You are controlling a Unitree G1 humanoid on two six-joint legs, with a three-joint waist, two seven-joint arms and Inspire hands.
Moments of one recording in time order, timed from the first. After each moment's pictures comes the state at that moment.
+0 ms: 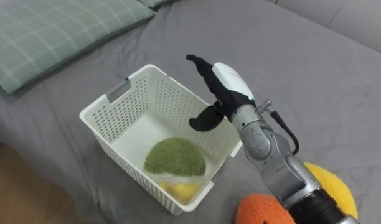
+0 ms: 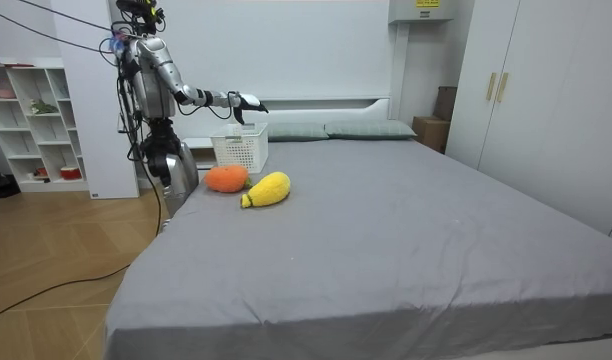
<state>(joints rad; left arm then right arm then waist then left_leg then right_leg) 0.11 0.19 0.09 1.08 -0.09 0.08 0.23 -0.36 -0.23 0.45 0.24 -0.51 0.13 -0.04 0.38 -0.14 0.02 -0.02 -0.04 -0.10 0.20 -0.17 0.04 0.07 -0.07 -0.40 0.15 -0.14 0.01</state>
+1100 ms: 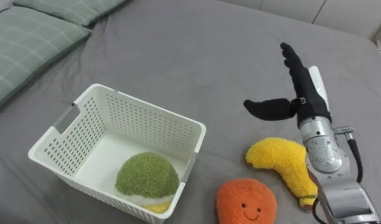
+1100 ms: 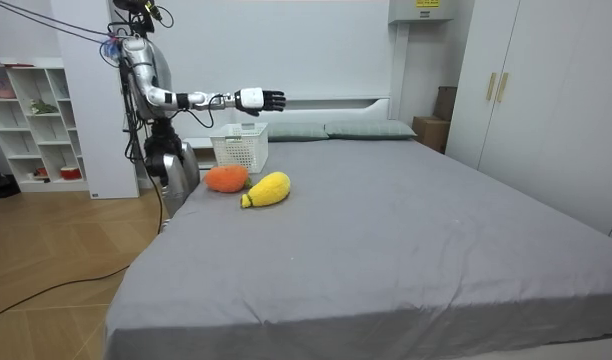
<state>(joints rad) 0.22 0.18 0.23 1.12 -0.11 0.04 0.23 -0.14 -0.33 0.07 0.15 -0.13 0.04 -0.17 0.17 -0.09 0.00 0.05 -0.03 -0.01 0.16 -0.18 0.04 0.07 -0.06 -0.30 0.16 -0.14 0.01</state>
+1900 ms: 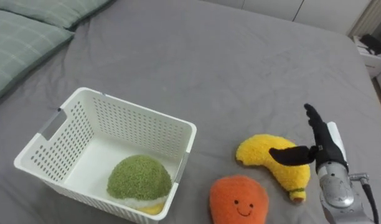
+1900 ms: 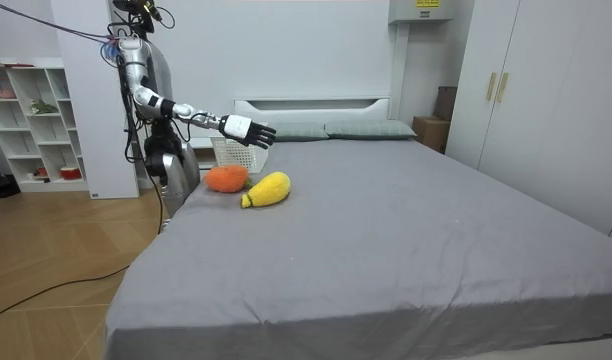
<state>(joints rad) 0.31 0.18 0.23 1.05 -0.12 0.03 0.25 -0.02 -0.33 0.00 0.48 -0.16 0.02 -0.19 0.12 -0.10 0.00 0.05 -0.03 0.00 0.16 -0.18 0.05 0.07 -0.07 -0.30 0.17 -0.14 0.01</state>
